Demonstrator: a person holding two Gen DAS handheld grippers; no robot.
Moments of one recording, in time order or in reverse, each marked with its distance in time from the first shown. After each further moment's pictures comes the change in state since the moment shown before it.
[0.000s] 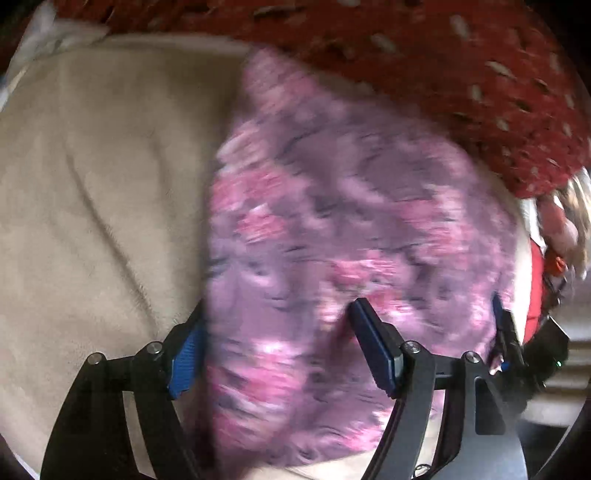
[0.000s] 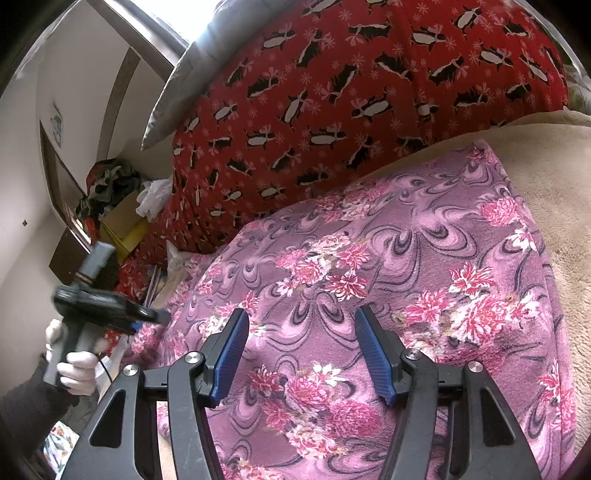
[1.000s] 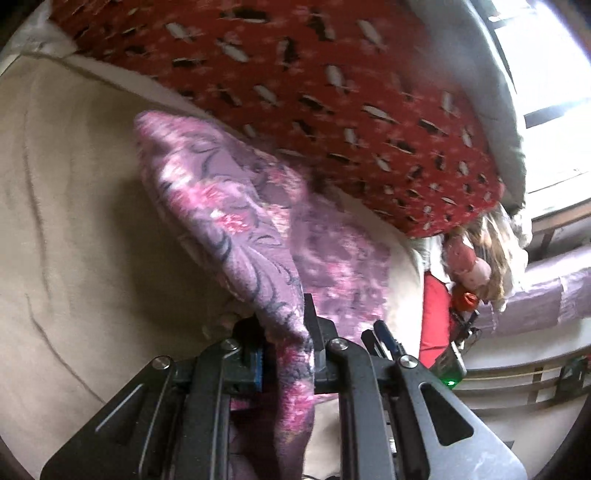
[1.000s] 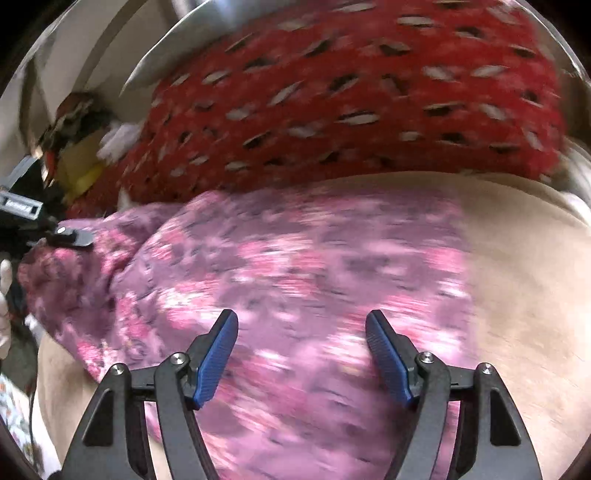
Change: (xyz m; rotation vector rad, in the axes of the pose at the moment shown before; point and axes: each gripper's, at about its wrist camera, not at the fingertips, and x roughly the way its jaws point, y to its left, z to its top) left arm -0.073 -0.094 -0.023 -0.071 -0.163 -0.351; right arm -0.033 0.018 0.022 -0.163 0.075 -0.303
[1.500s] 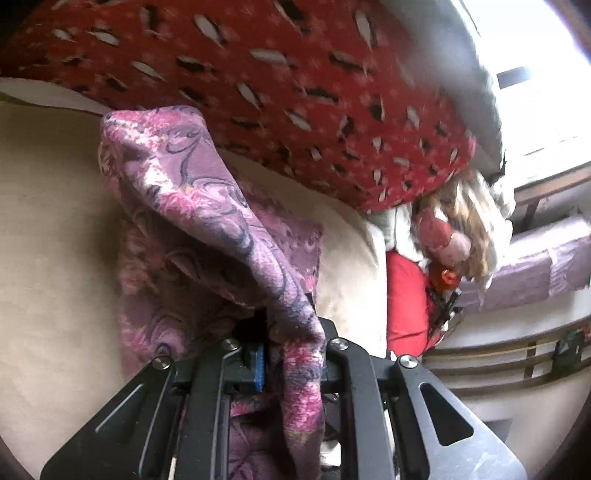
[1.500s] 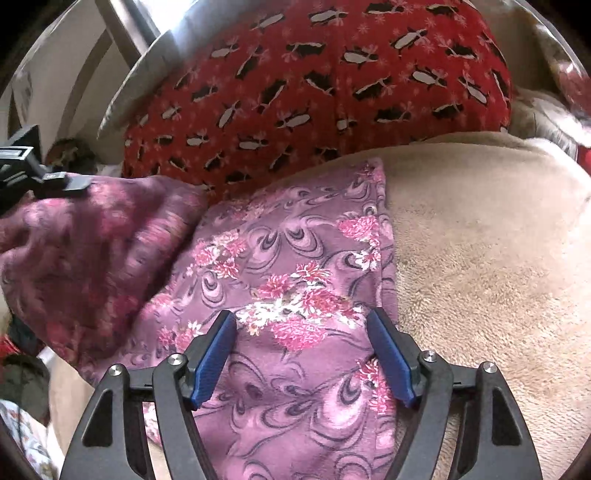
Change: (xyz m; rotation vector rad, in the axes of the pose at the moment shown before) left arm 0.072 -0.110 -0.011 0.082 0.076 -0.061; right arm -0.007 -0.043 -0.031 0.137 -0.042 0.085
